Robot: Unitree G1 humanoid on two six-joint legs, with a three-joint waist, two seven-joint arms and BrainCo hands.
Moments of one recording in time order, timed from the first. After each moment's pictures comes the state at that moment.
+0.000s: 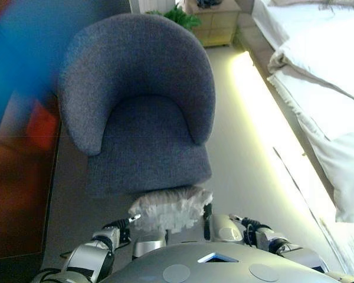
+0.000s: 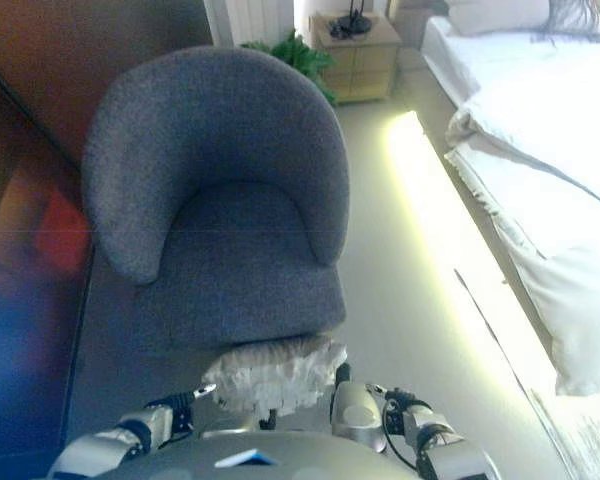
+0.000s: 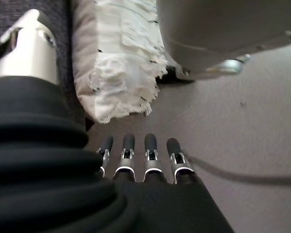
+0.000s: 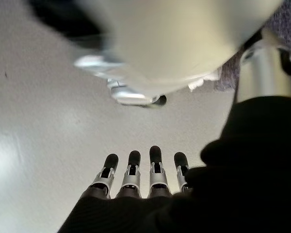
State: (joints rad) left arm -0.05 0.23 -0.18 1.34 -0.35 0.19 0.07; right arm -0.03 -0.20 0.18 1.31 0.23 0.13 -0.04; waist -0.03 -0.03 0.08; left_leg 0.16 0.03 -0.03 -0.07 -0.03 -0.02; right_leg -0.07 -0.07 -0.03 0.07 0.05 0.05
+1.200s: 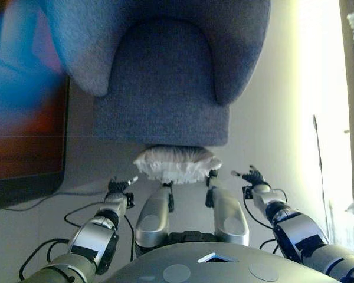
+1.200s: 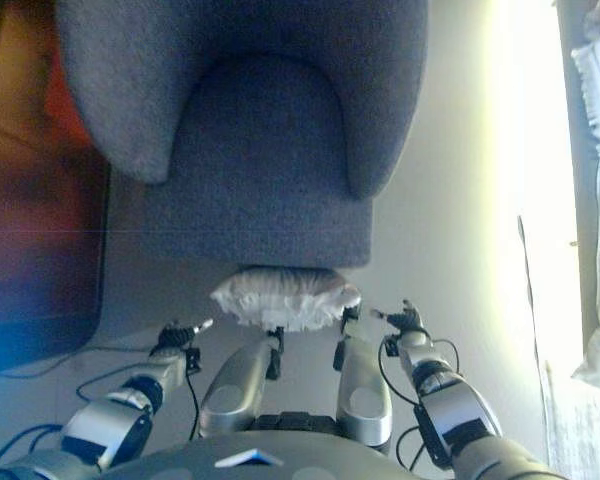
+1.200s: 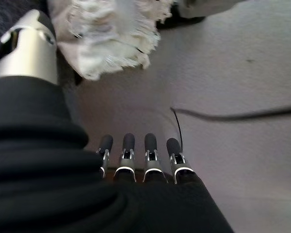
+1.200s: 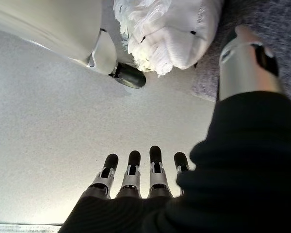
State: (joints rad) left arm -0.38 0.25 -0.33 1.25 -0.39 -0.05 0.36; right arm -0.43 -0.25 0.31 1.26 0.24 -0.01 -0.27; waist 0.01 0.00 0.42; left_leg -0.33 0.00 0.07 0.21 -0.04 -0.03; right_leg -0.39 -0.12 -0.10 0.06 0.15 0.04
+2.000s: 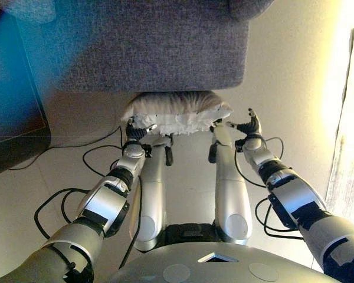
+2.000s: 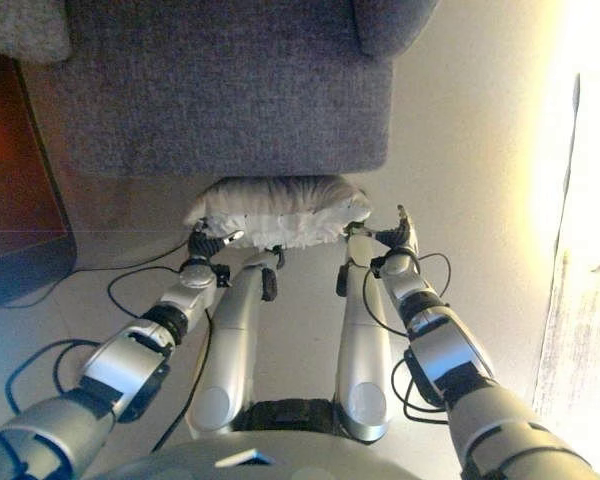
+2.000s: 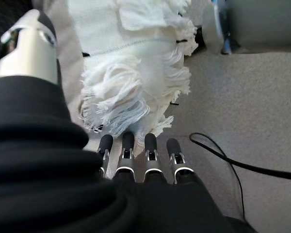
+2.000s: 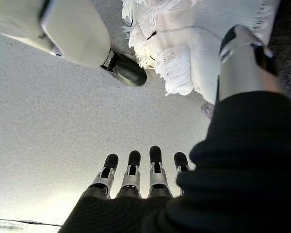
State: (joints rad) left arm -0.63 0.21 -0.46 1.20 -0.39 -0.12 0.47; right arm -0.71 -0.26 0.43 1.22 0.16 -0.06 -0.45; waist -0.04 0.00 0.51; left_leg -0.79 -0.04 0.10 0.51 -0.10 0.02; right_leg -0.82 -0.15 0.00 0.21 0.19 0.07
